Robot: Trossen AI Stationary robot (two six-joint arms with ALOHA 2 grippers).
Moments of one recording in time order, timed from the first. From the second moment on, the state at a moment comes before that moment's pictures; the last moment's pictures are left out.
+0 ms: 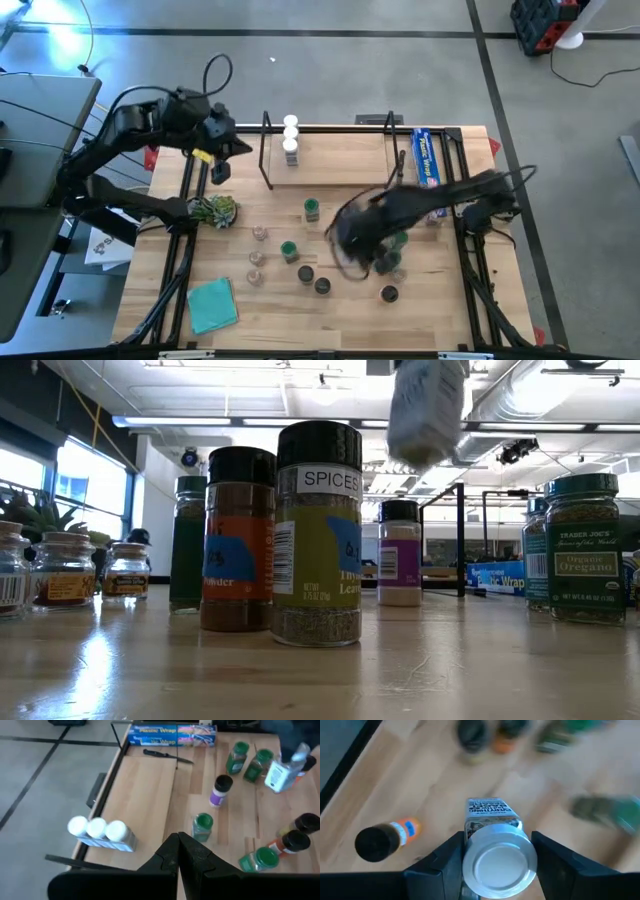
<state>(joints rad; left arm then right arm) 0.31 1.12 1.60 -1.18 0.01 0.15 0.29 1.88 1.93 -1.34 -0.06 -0.36</state>
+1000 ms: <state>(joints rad) 0.21 0.98 1.31 -1.03 -0.01 0.05 0.27 2.18 2.01 -1.31 -0.01 -0.83</state>
